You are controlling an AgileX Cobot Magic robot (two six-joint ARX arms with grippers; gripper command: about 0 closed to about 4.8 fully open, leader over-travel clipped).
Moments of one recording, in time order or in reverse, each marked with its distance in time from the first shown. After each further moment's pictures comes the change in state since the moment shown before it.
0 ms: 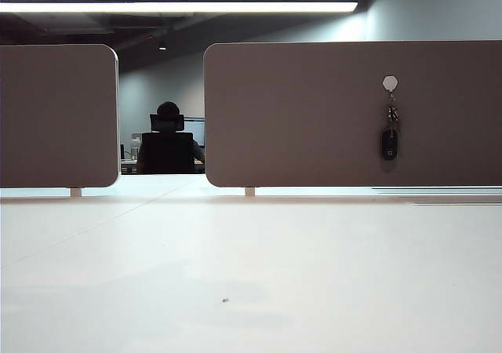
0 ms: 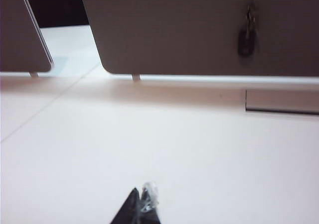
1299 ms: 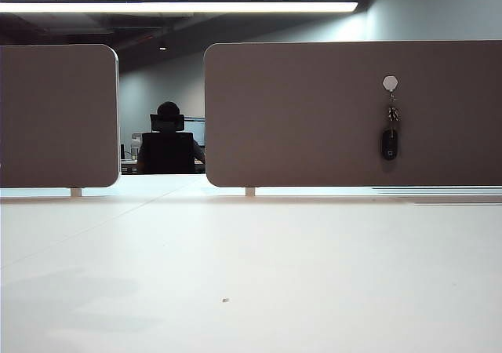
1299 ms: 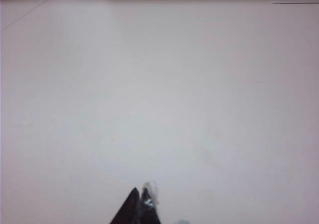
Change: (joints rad) left arm 0.000 0.000 -0.269 0.060 0.045 -0.143; right arm 0.223 -0.020 -0.349 0.112 0.179 0.011
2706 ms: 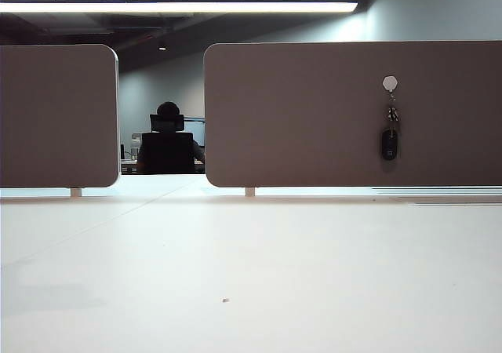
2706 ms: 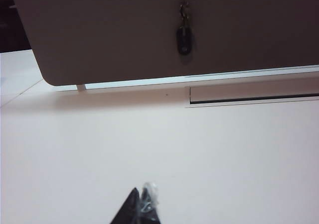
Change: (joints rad) left arm 0.386 -0.173 0.002 0.047 0.023 0.163; right arm -0.254 -0.311 0.000 0.019 0.000 0.016
